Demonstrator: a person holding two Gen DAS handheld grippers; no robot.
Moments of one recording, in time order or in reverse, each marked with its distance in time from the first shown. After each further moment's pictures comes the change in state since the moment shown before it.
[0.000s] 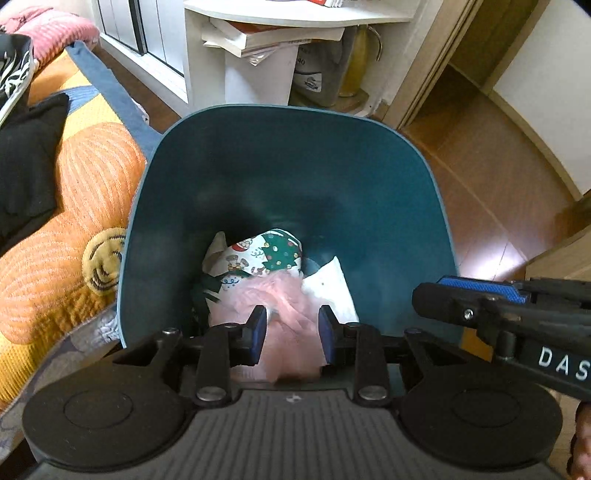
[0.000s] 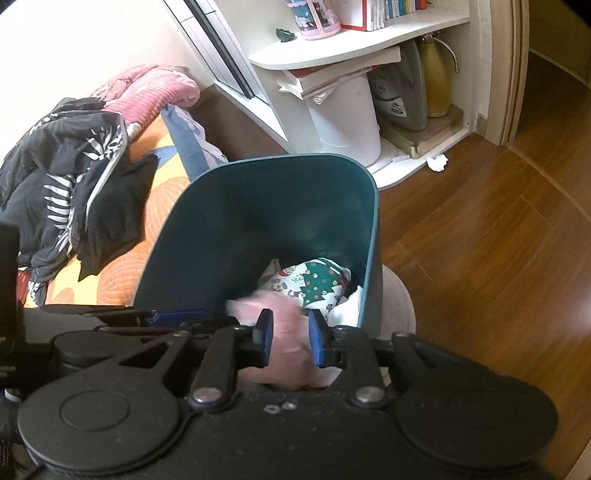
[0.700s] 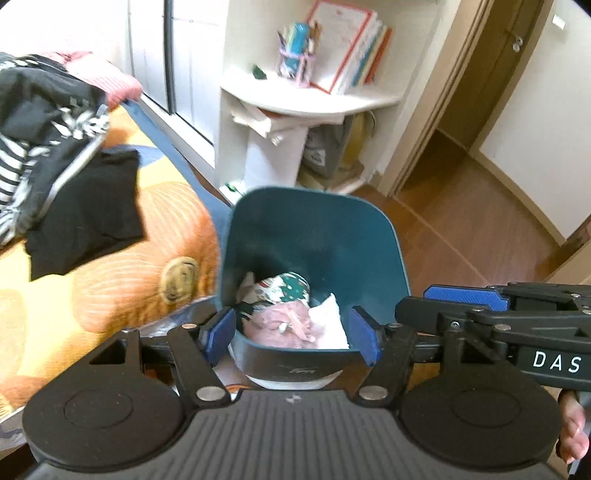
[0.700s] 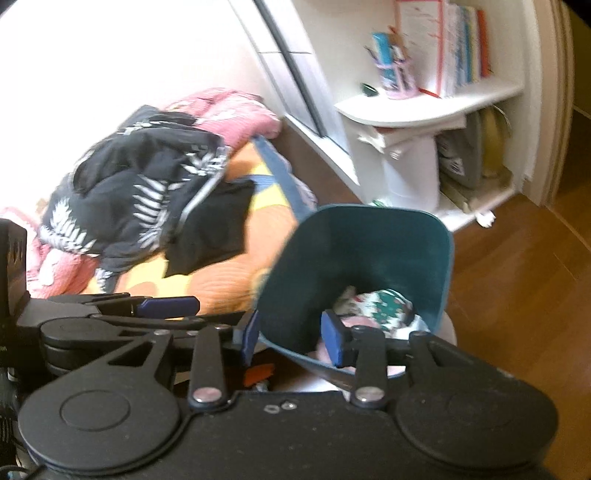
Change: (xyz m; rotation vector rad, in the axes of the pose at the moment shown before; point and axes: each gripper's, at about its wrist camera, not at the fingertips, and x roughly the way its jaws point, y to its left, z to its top) left arm -0.152 0.031 -0.049 -0.036 -0.233 -0.005; right arm -0.091 0.078 -0.021 -0.158 -0.123 0.145
